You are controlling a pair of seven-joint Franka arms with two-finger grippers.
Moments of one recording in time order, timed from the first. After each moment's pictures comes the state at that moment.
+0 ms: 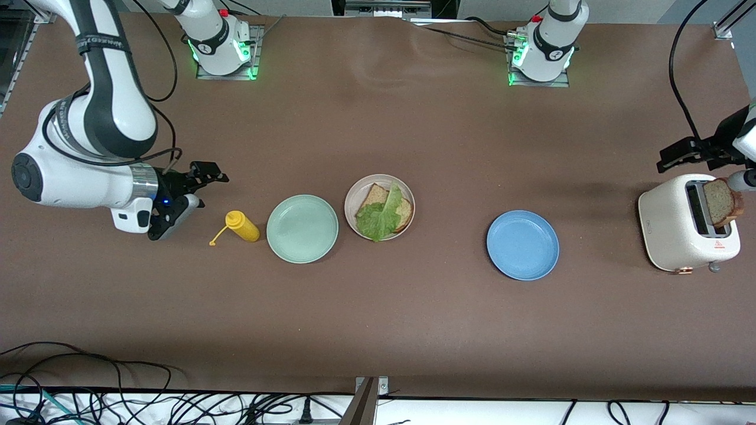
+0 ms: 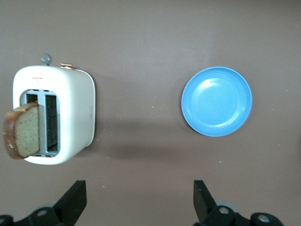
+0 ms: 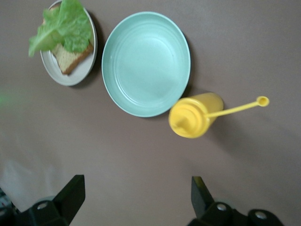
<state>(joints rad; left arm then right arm) 0.08 0.07 0.00 -1.62 0.05 1.65 0.00 0.18 0.32 -0.04 -1.72 0.38 1.78 -0.53</state>
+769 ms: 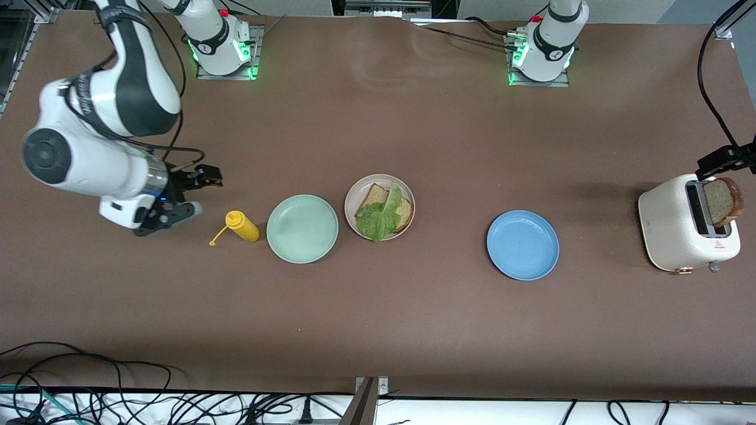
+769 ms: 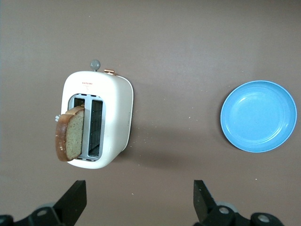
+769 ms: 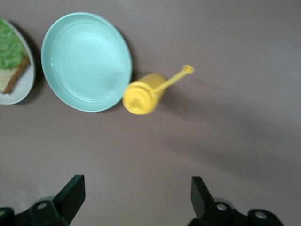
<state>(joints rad) 0.16 0.08 0.01 -1.62 0.11 1.69 0.03 0.14 0.26 0.01 -1.65 0.12 1.72 -0.16</state>
